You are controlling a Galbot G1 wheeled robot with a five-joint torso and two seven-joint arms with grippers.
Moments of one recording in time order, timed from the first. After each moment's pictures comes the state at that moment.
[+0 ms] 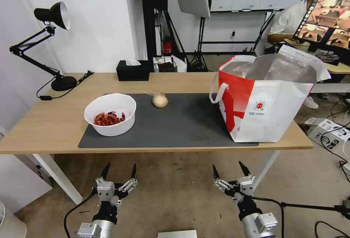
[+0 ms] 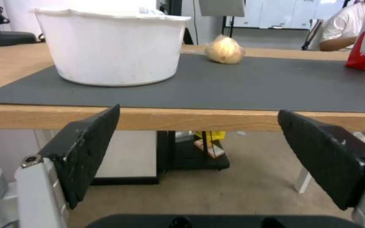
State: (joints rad) left arm 1.80 -1.30 -0.44 -2.08 -0.18 -0.27 -0.13; right arm -1.74 1.14 0.30 2.09 0.19 0.14 0.26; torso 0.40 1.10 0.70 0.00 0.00
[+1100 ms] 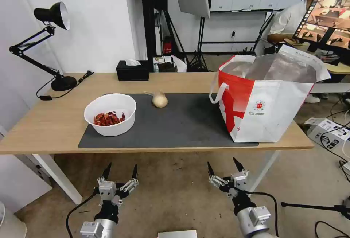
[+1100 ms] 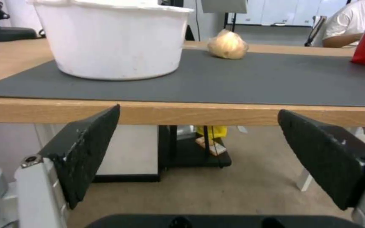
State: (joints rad) left arm 1.78 -1.30 -0.44 -2.06 -0.18 -0.27 -0.13; right arm -1.56 1.05 0.21 2.12 0.25 0.09 0.24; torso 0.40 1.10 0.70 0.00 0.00
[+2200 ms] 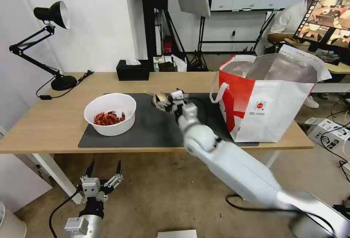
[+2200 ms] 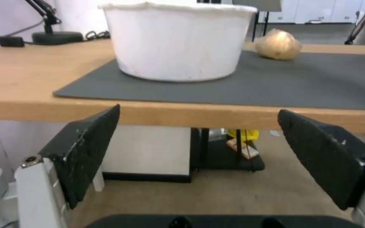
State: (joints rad) left arm 1.77 -1.31 -0.55 -2.04 -0.23 -0.26 -0.13; right arm -0.35 1.36 -0.42 1.37 0.63 -0.21 0.50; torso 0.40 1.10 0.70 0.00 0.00
